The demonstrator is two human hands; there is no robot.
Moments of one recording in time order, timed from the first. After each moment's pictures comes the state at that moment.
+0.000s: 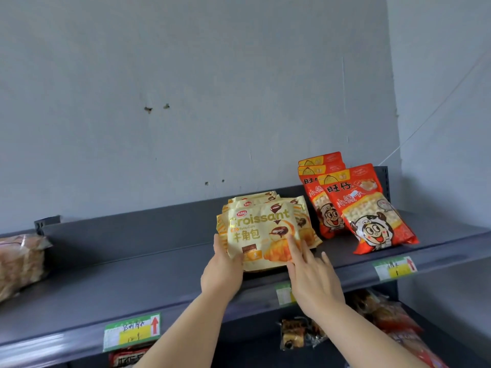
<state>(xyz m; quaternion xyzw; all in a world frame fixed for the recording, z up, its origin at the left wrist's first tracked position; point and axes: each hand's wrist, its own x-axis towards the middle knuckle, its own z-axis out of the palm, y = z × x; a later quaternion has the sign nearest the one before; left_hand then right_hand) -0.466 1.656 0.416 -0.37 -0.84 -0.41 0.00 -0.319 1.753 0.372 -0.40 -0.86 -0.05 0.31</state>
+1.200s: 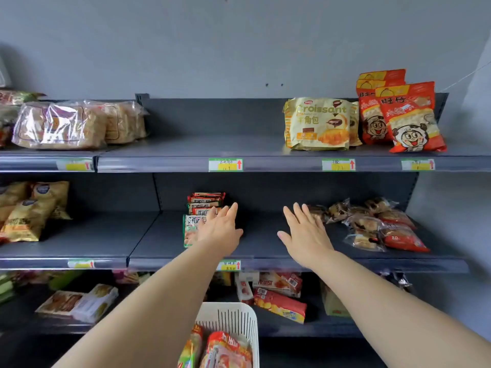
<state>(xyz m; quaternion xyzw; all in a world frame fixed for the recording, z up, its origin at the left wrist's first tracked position) -0.454 1.405 0.275 -0.40 -0.91 -0.12 0.01 -0.290 1.533 0.271 -0.31 -0.94 0.04 0.12</state>
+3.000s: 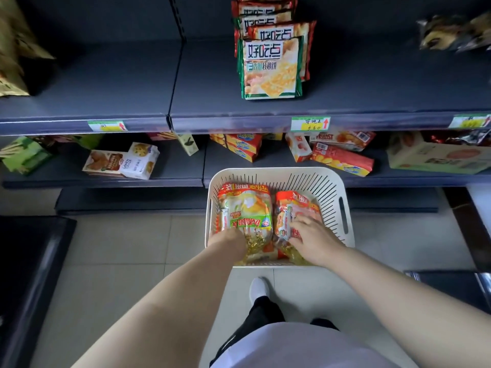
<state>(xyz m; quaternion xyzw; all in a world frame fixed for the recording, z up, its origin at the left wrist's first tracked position) -0.544 1.211 -0.027 -0.33 -0.85 0.16 -0.39 -0.392 1.348 0.009 -0.28 -0.90 0.24 -0.24</state>
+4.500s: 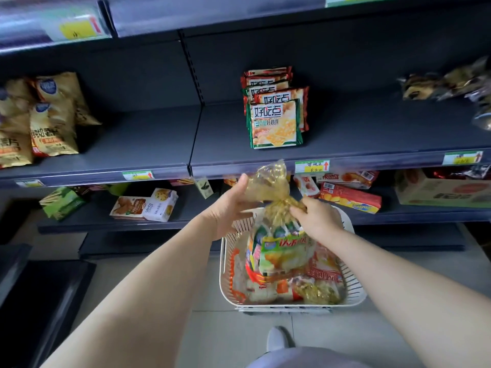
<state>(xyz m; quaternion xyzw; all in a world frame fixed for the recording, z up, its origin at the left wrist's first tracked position) -0.619 1.246 0.109 -0.10 -0.69 -0.46 -0.55 -0.458 1.383 0.080 -0.43 -0.86 0.27 0.00</state>
